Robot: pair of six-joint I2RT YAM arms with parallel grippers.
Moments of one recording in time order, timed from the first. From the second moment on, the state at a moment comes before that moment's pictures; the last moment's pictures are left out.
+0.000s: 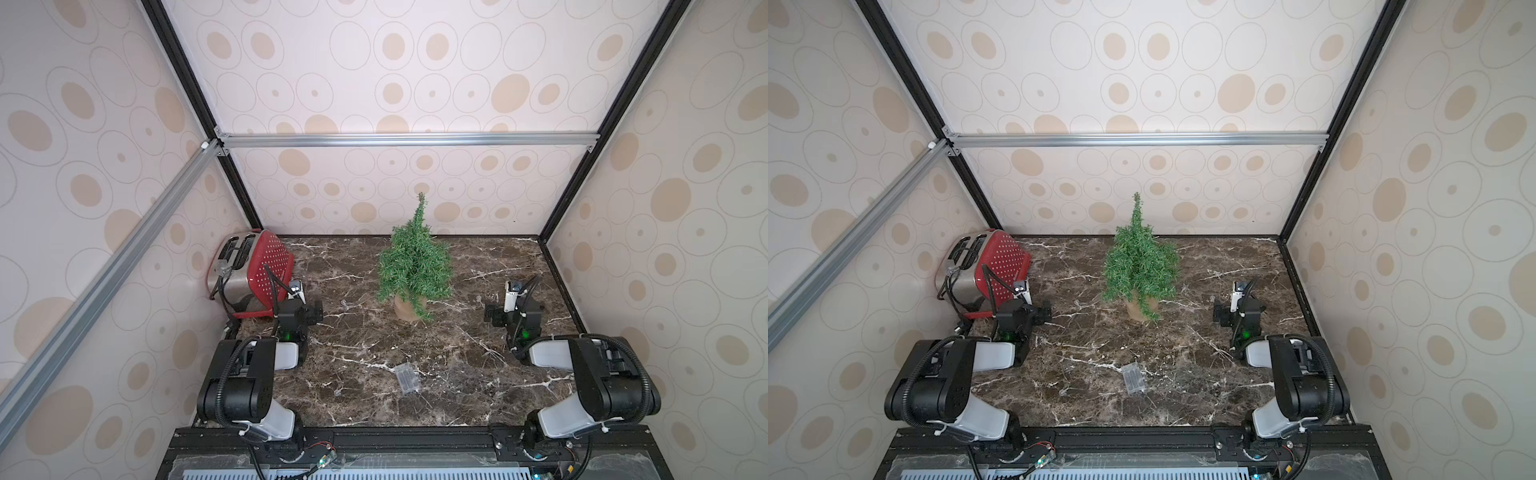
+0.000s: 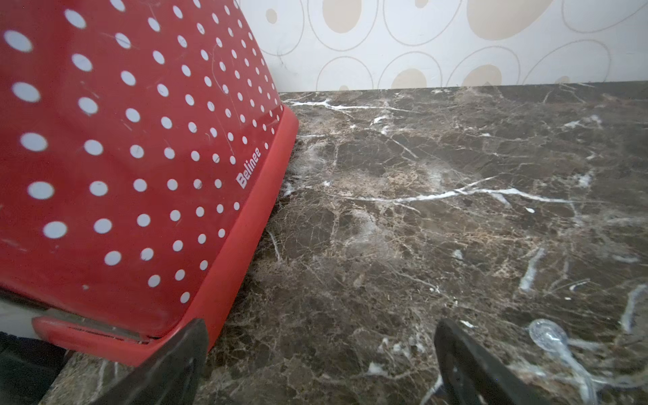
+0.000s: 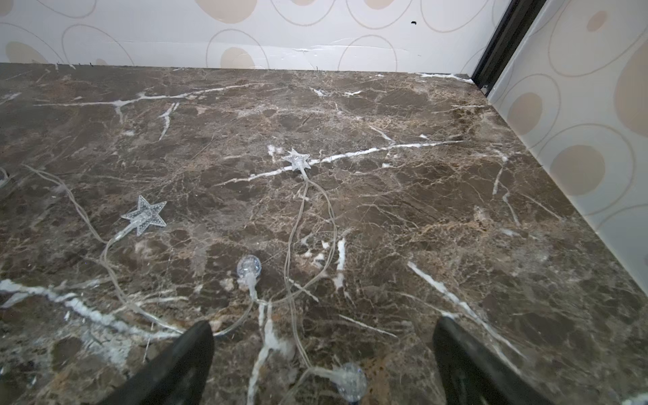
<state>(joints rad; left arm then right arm) 0.02 1.53 0.40 0.73 -0.21 0.04 0.05 1.53 0.41 0.68 0.08 0.00</state>
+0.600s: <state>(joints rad) 0.02 1.53 0.40 0.73 -0.20 0.04 0.05 1.53 0.41 0.68 0.08 0.00</state>
